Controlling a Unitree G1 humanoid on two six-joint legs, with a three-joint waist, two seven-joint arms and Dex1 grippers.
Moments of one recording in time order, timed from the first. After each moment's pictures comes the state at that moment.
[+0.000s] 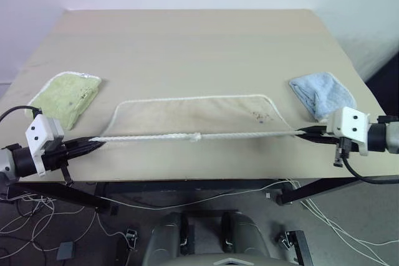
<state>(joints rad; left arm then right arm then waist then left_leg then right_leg) 0.17 0.97 0.46 -0.13 -0.58 0.26 -1.18 -0.05 -1.16 -0.22 -0.18 0.36 0.13 1.21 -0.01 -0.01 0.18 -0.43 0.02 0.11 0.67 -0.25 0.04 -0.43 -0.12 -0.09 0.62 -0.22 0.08</state>
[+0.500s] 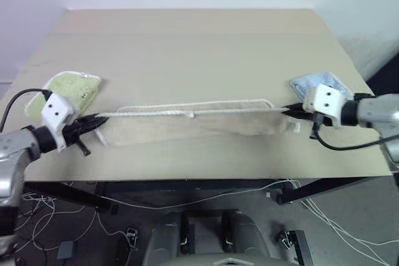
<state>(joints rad) -0.21 0.86 0.25 0.14 -0.32 0.19 -0.94 -0.52 -0.95 0.07 0.16 0.09 0.04 1.10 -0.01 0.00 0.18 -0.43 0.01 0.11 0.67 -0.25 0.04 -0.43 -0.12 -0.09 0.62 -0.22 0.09</state>
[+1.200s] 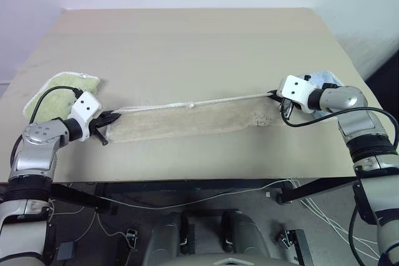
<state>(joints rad) -0.43 0.79 0.09 0.48 -0.16 0.02 -0.93 -0.81 -0.75 0.18 0.74 -0.14 -0.28 0.91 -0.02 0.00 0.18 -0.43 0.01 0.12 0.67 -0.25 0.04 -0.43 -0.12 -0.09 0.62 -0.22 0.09</state>
